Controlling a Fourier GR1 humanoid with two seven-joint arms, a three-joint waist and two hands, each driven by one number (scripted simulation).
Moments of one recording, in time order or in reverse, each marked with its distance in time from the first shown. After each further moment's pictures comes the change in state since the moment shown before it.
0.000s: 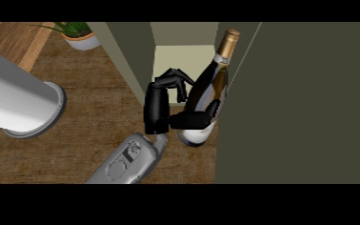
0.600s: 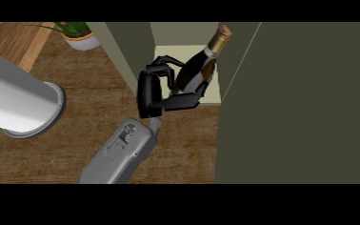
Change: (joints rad) left arm -0.072 -0.002 0.116 0.147 0.081 -0.052 -0.101; right arm -0.001 -0.007 -0.007 0.000 0.000 -0.002 0.008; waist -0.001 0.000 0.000
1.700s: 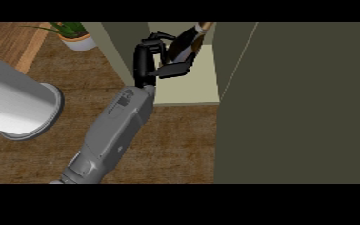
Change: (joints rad) left arm -0.272 0.007 0.202 0.422 0.064 -0.134 -0.074; right arm 0.034 0.025 -0.011 0.010 -0.022 0.033 -0.039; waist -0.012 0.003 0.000
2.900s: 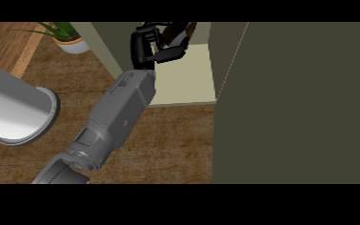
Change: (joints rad) left arm -0.232 -0.010 0.195 0.378 0.124 -0.077 -0.213; right arm -0.006 0.014 0.049 0.007 -0.005 -0.002 -0.009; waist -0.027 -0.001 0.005
